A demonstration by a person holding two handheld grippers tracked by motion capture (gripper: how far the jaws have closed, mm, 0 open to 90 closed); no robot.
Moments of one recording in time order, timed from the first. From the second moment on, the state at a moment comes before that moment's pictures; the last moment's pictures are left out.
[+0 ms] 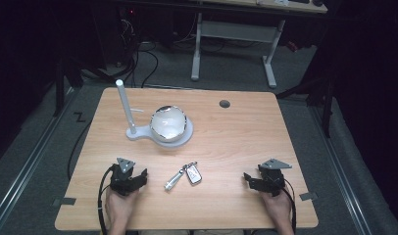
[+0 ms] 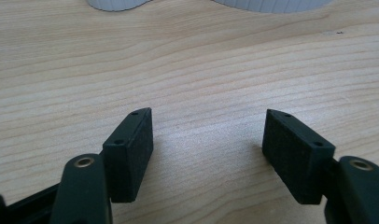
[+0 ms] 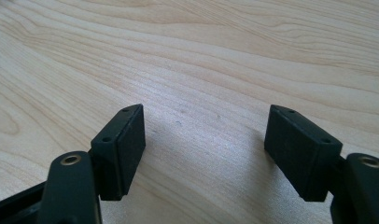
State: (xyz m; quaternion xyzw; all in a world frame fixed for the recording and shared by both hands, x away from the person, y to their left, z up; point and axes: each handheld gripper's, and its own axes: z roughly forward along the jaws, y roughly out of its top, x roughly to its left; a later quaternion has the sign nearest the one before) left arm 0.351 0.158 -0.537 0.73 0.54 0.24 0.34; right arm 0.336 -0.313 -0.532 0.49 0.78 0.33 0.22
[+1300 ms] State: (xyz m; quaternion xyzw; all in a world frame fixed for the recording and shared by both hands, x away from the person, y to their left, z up) left arm 0.347 0.147 -0.513 0.76 0.49 0.20 0.38; right arm 0.336 -0.312 -0.532 0.49 0.78 0.33 0.22
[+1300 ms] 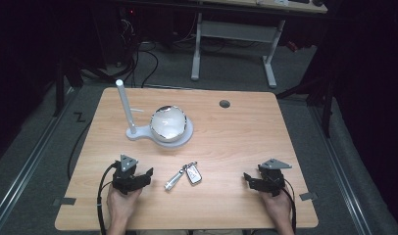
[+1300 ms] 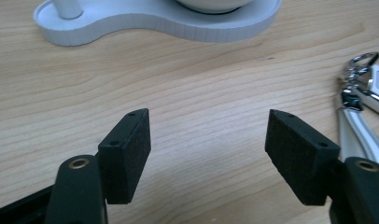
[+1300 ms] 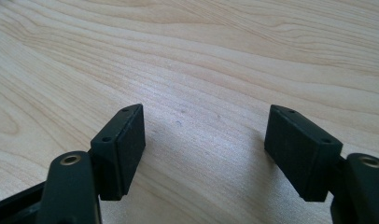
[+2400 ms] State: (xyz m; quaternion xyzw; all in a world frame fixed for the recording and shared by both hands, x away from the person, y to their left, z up) left arm 0.346 0.088 -0.502 0.82 0.41 0.14 0.38; right arm 0.336 -0.312 -0.532 0.49 0.78 0.33 0.22
